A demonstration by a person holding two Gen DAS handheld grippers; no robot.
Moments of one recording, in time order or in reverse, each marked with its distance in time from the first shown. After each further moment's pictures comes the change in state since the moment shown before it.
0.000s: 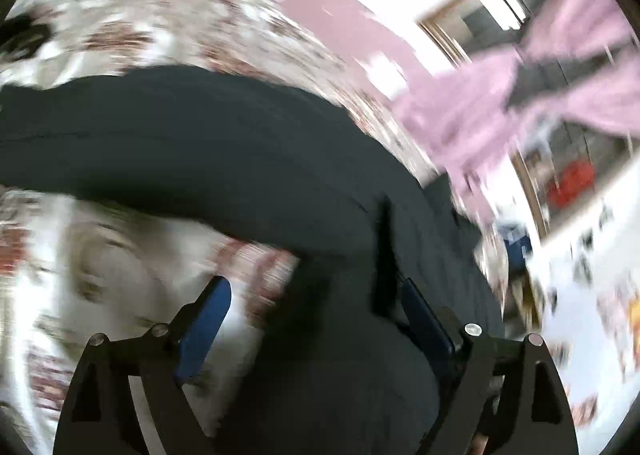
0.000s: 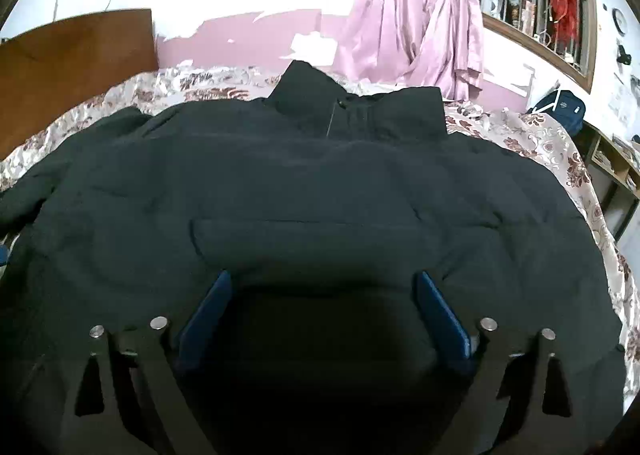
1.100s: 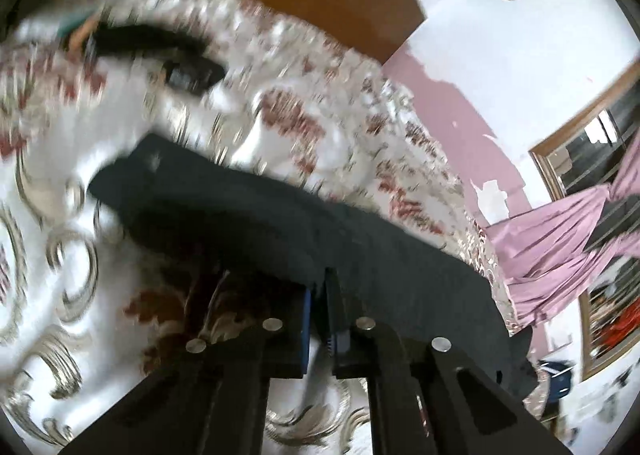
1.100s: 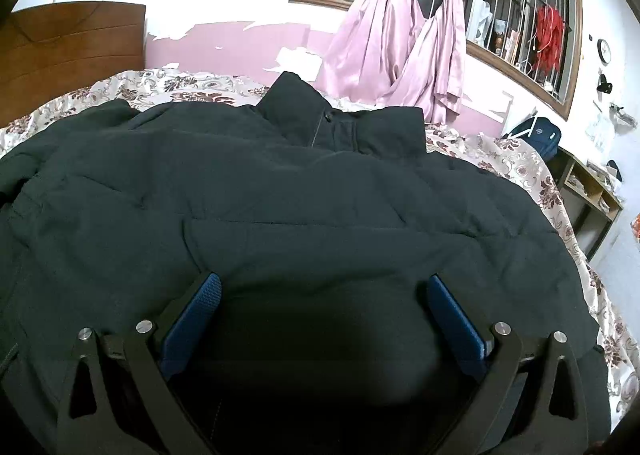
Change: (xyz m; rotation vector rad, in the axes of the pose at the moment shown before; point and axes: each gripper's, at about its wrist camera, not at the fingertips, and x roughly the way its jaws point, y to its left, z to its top) left arm -0.049 0.109 0.067 -0.236 -0.323 0.291; right arm -0.001 0.016 -0.001 -0.058 -0.050 -0.130
